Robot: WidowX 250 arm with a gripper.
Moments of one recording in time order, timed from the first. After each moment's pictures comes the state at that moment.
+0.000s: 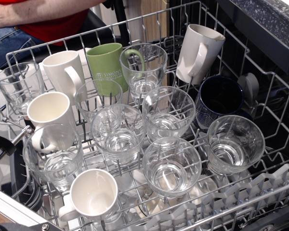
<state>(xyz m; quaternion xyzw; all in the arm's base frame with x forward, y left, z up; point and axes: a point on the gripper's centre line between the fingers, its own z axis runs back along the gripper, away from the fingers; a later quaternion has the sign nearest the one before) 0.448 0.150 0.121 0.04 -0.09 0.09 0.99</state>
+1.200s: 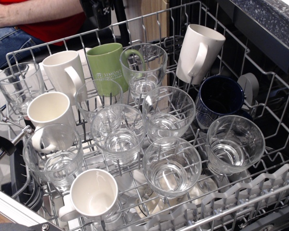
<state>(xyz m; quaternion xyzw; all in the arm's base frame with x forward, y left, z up) 0.442 0.211 0.052 0.01 -0.07 -0.23 0.97</state>
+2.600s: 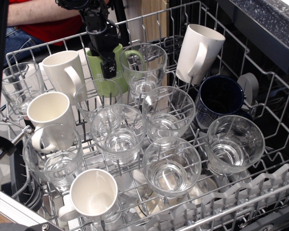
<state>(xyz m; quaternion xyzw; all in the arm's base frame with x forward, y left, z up) 0.425 0.219 -0.050 0.06 -0.07 -0.26 0.96</state>
